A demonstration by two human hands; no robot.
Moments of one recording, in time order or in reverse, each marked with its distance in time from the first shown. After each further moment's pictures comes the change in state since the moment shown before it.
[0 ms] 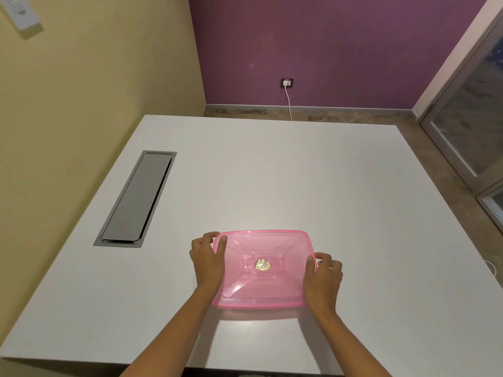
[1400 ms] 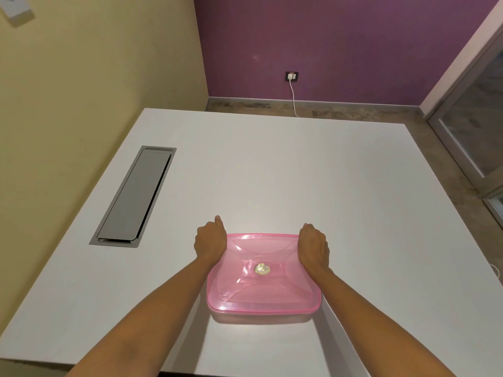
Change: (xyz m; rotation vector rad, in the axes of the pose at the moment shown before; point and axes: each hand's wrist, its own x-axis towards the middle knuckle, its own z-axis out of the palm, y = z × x) left_hand 0.061 0.026 0.020 0.575 -0.175 -0.107; right_hand 0.077 -0.045 0.025 -0.476 -0.189 -0.274
